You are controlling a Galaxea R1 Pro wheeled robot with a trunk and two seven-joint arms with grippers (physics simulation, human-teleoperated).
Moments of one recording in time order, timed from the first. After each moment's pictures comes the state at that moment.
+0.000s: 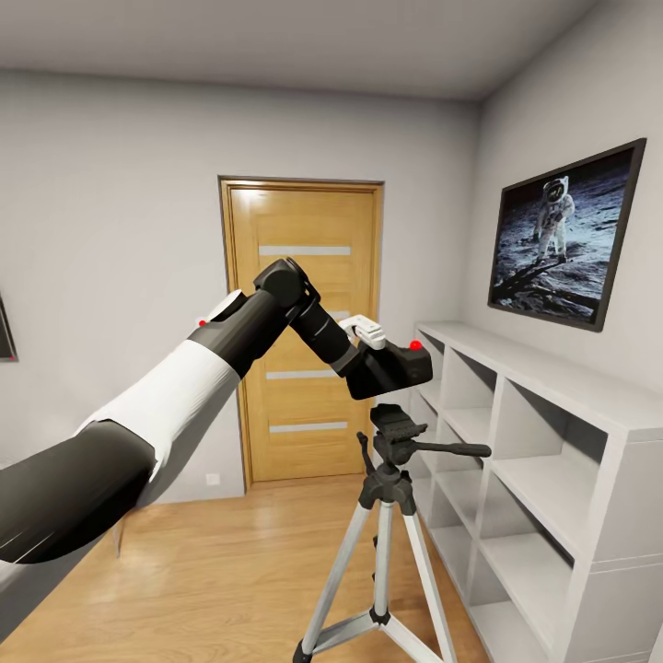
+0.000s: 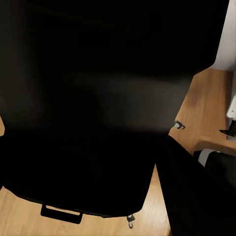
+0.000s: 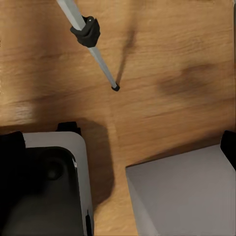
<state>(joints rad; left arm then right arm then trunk) -1.44 -0.17 -0.53 -0.77 -0.57 1.04 -1.55 -0.22 -0.14 0.03 0.08 -0.05 -0.06 -0.03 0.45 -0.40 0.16</state>
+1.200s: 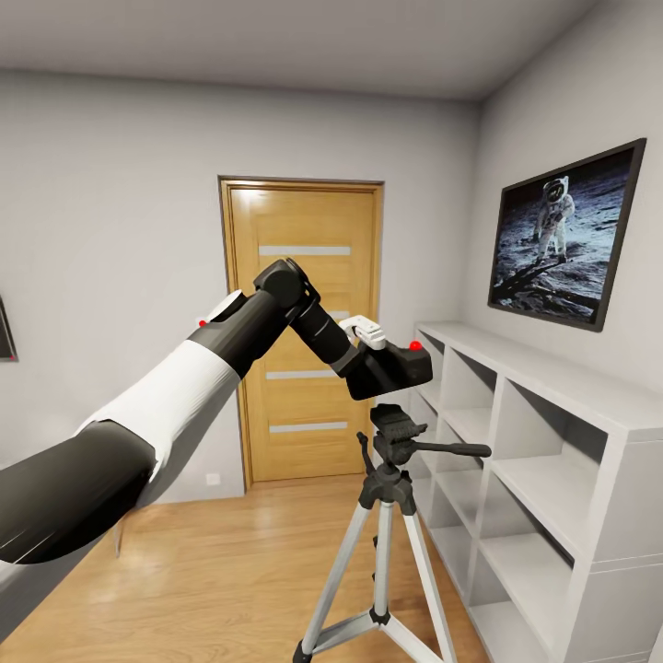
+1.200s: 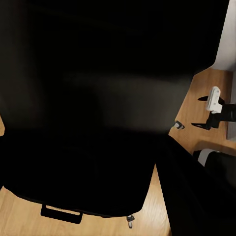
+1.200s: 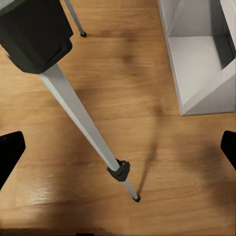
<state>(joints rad) -1.43 -0.17 -0.53 -0.77 -0.57 1.04 -1.55 -0.22 -0.15 0.05 -0.13 -0.05 -0.28 0.08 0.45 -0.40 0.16</state>
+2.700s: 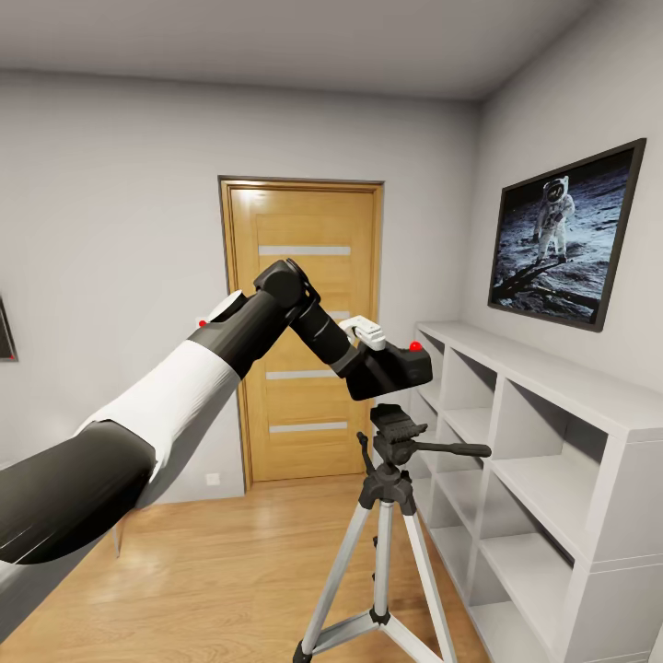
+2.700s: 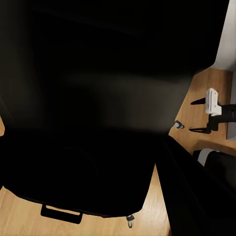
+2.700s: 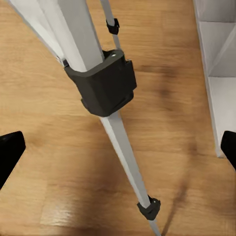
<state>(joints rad) -1.43 -0.17 -0.53 -0.77 -0.57 1.04 -1.55 -0.22 -0.16 0.06 -0.12 -0.04 -0.44 0.28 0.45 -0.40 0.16</state>
